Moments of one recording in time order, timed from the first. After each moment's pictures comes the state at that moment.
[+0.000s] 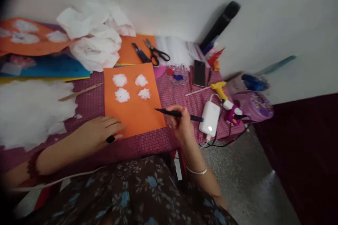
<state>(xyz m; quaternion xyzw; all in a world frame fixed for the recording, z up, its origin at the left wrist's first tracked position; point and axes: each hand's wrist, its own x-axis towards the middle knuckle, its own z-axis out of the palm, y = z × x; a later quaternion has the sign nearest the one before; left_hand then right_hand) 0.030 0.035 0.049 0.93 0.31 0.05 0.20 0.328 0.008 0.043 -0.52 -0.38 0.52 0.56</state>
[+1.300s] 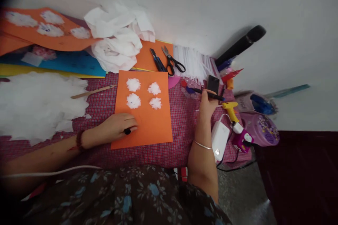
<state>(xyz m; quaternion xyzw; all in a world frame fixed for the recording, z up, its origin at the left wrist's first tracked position) 0.045 0.076 0.000 0.91 0.29 0.15 0.26 0.422 0.162 -0.002 -0.63 -0.40 0.15 0.65</state>
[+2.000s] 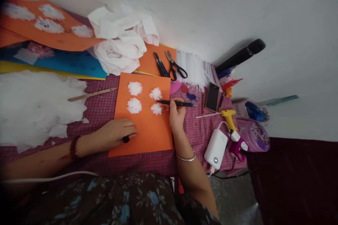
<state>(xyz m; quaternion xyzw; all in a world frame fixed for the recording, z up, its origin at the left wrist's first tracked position) 0.042 0.075 -0.006 0.91 0.28 0.17 0.27 0.299 0.133 -0.019 -0.57 -0.45 0.34 0.60</state>
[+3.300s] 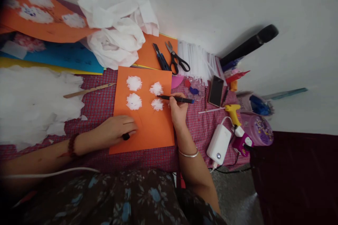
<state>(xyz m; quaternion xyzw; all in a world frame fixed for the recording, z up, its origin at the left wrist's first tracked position) 0.041 0.075 -0.004 0.91 0.29 0.14 0.27 0.299 0.135 -0.013 -0.56 -0.45 0.38 0.58</state>
